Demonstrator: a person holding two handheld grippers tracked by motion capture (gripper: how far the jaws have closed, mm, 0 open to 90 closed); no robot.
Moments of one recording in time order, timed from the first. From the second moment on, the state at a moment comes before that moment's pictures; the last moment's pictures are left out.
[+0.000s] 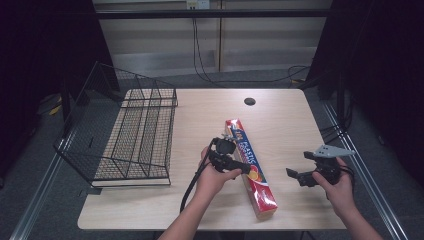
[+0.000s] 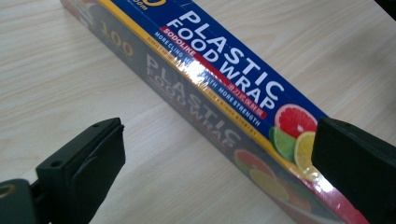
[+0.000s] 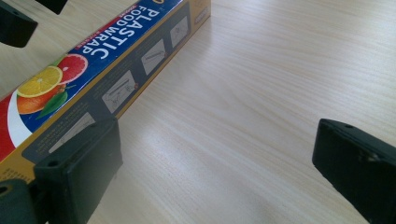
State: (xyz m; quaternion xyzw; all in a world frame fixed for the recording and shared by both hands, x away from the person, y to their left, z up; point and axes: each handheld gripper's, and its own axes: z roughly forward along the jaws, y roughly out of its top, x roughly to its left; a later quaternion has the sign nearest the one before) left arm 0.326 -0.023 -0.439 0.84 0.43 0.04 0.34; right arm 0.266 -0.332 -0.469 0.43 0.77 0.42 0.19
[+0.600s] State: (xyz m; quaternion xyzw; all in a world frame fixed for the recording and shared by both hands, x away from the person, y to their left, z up) left arm 0.334 -0.069 -0.456 0.84 0.44 0.03 0.31; right arm 0.266 -0.335 -0.468 0.43 0.77 0.43 0.20
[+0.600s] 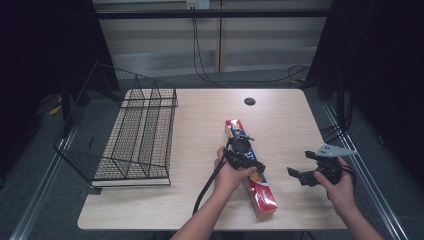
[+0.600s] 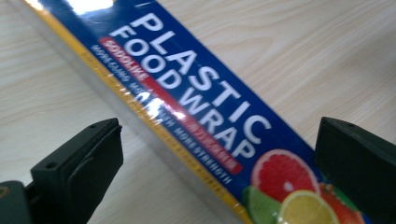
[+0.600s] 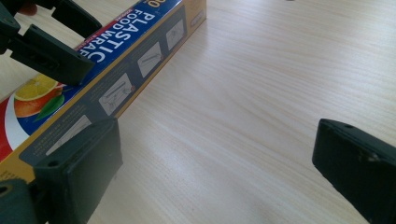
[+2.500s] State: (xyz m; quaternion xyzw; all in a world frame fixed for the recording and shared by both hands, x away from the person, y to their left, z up) left arm 0.379 -0.029 -0.463 0.83 0.50 0.02 0.24; right arm 0.268 -0.335 -0.468 0.44 0.77 0.43 0.19
